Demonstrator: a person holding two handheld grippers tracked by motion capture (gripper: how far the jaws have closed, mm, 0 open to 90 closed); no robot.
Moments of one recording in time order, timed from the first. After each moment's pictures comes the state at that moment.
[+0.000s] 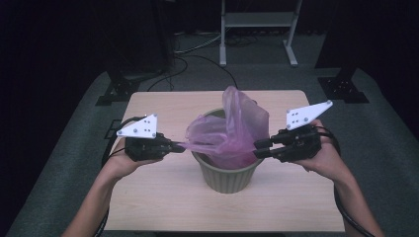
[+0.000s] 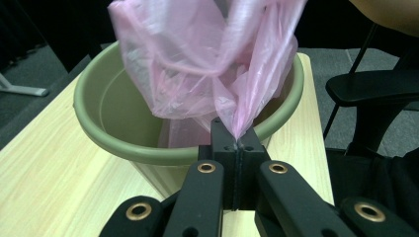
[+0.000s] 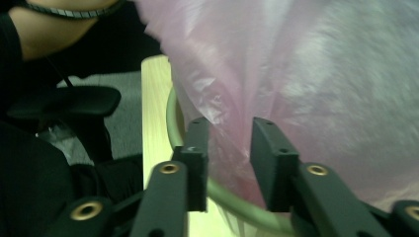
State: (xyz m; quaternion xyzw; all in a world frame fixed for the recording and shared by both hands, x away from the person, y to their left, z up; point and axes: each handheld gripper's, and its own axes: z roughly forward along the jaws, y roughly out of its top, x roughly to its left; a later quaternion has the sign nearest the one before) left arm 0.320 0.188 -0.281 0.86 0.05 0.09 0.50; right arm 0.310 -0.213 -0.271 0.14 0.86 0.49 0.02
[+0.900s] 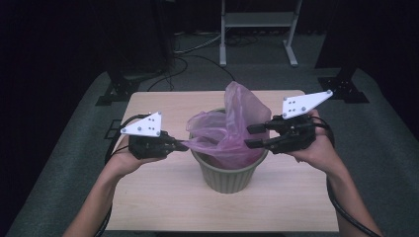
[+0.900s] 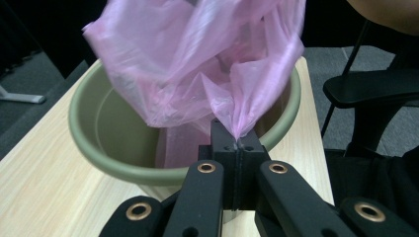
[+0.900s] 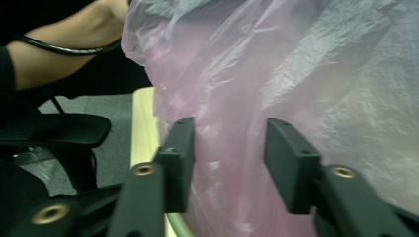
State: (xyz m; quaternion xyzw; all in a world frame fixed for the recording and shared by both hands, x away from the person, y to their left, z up) left arm 0.321 0.175 -0.276 0.86 0.03 0.09 0.50; right arm 0.313 -0.194 -0.245 0.13 0.84 0.52 0.06
